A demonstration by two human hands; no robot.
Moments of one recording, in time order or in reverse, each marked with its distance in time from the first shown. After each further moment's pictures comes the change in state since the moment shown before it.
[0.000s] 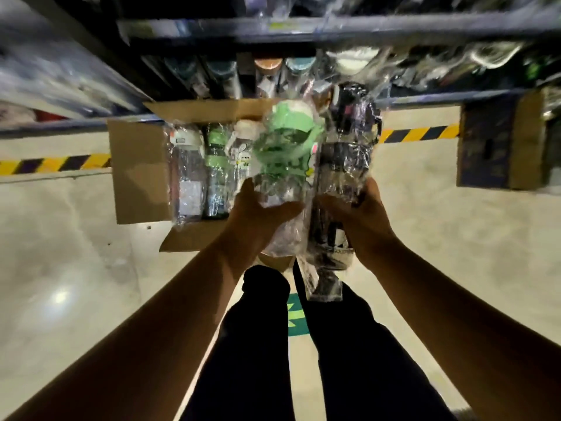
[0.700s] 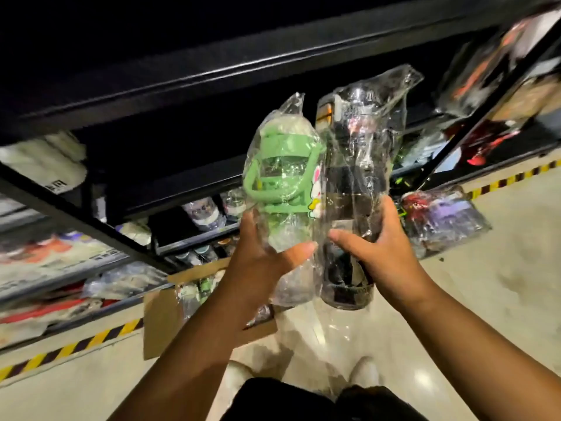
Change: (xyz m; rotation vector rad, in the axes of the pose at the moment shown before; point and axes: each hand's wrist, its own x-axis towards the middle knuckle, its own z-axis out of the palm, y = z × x) left_hand -0.350 0.237 0.133 -0.001 -0.293 0.596; right_hand -0.313 -0.263 -0.231 0.124 0.153 -0.545
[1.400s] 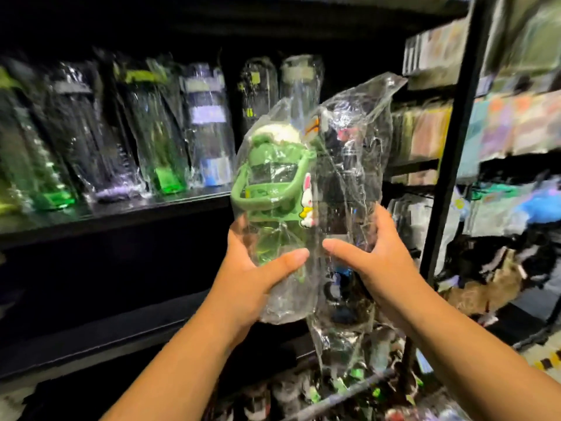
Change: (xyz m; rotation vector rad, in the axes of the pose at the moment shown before) left_hand 0.075 0.300 0.239 0.077 0.008 0.668; right_hand 0.112 -0.277 -0.239 0.009 0.073 -0.619
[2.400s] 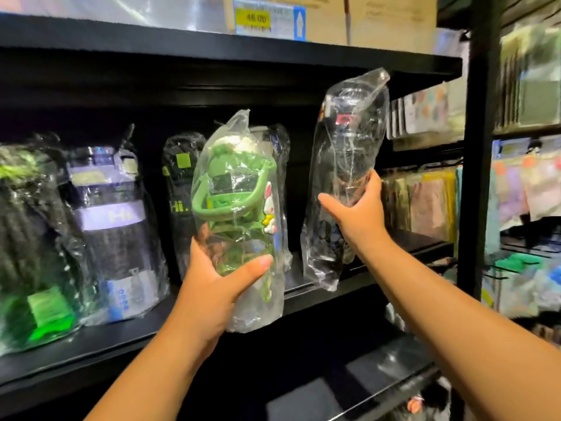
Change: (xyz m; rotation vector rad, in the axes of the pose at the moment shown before) left_hand 0.255 0.002 0.043 0.091 0.072 0.220; right_hand 0.354 0.038 -0.064 -0.050 0.347 -0.286
